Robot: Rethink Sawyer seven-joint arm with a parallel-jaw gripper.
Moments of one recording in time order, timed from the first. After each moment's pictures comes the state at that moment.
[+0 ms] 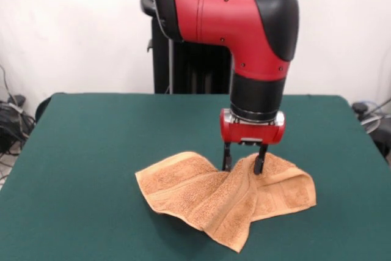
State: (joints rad) arm -0.15 -0.50 -0.02 1.70 0.01 0.25 1.57
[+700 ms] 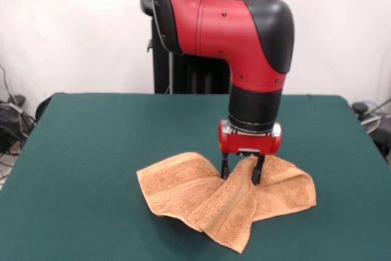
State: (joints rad) arm -0.15 -0.45 -0.02 1.70 0.01 0.15 1.57
